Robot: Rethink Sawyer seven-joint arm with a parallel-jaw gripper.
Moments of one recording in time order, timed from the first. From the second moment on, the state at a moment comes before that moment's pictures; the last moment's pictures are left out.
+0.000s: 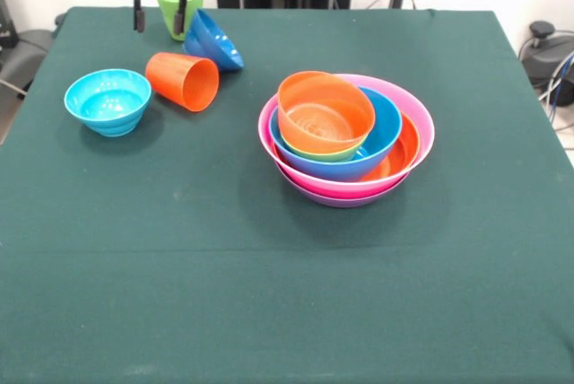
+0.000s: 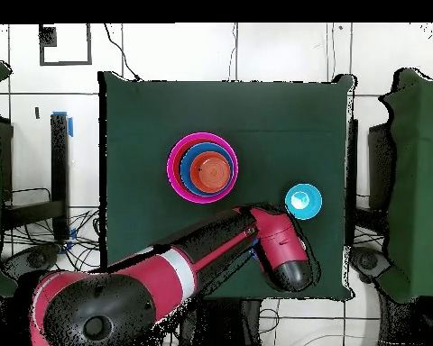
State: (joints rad) arm 0.20 0.02 -0.77 1.45 -1.71 -0.59 3.50
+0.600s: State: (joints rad) arm 0.07 -0.01 -0.76 1.45 -1.70 -0.59 3.50
